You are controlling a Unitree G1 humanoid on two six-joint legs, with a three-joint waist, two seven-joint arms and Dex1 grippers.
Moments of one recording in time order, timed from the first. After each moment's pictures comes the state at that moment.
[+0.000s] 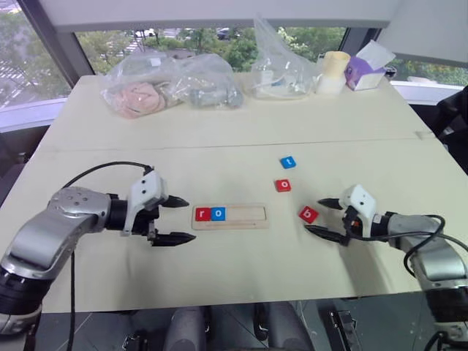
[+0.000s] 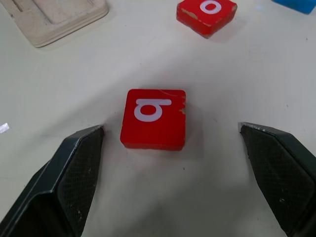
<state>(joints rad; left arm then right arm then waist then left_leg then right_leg) -0.27 0.93 -0.03 -0.37 -0.51 0.68 -1.12 -0.15 -0.74 -0.07 0.02 0.22 0.30 1.02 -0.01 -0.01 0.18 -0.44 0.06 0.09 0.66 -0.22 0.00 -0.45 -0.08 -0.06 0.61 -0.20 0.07</state>
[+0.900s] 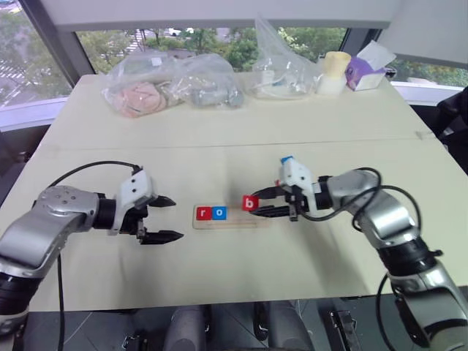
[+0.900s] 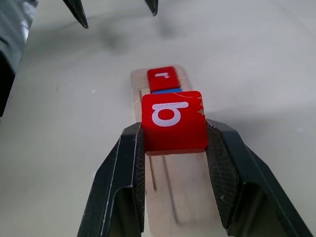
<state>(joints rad) -0.25 0.99 -0.02 -0.33 -0.48 0.67 -1.13 -0.59 -0.62 0.28 -0.04 0.30 0.46 1.21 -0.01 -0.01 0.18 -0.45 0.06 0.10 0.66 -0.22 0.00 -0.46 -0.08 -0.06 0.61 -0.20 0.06</state>
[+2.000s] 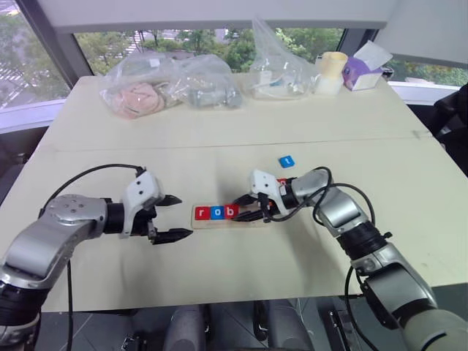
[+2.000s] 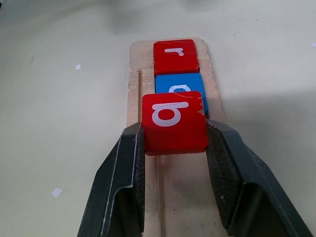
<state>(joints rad) -0.21 0.91 0.01 -0.41 -0.51 0.72 -1.00 -0.69 -0.45 0.40 0.24 0.12 0.30 1.24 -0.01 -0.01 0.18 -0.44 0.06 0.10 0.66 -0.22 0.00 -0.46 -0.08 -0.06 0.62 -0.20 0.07</state>
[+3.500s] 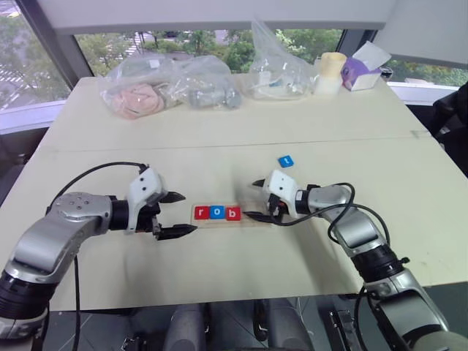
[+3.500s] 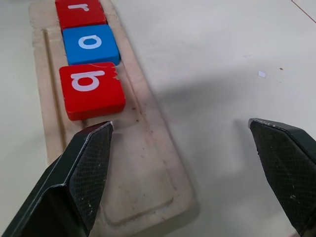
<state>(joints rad) -0.25 0.88 -0.01 -0.37 -0.51 0.71 -1.00 -0.50 -0.47 0.28 0.09 0.02 0.28 0.93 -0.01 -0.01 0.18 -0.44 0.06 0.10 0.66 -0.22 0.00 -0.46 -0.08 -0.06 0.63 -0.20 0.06</state>
